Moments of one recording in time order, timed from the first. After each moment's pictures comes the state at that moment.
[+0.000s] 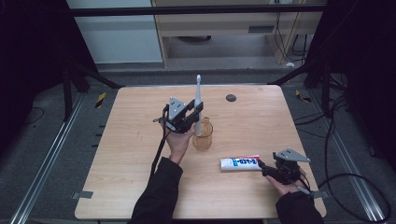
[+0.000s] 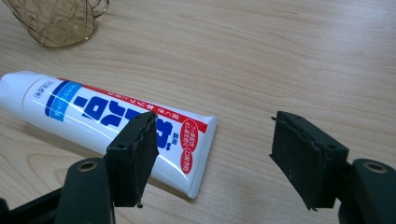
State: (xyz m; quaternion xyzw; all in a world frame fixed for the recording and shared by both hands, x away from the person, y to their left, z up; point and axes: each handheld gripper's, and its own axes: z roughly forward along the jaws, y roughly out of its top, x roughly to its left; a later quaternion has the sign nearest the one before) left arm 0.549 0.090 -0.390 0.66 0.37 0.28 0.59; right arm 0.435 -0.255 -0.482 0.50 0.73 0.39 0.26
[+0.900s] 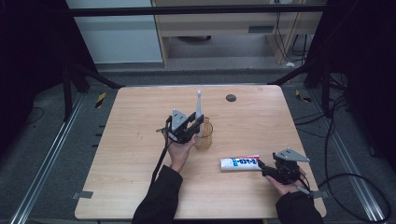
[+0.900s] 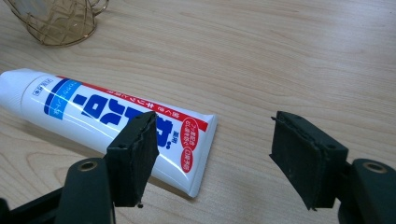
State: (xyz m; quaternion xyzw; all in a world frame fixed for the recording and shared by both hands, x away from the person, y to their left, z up) left arm 0.543 0.090 -0.434 0.68 0.38 0.26 0.57; right arm 0.436 -0.255 -0.483 0.50 0.73 0.39 0.26
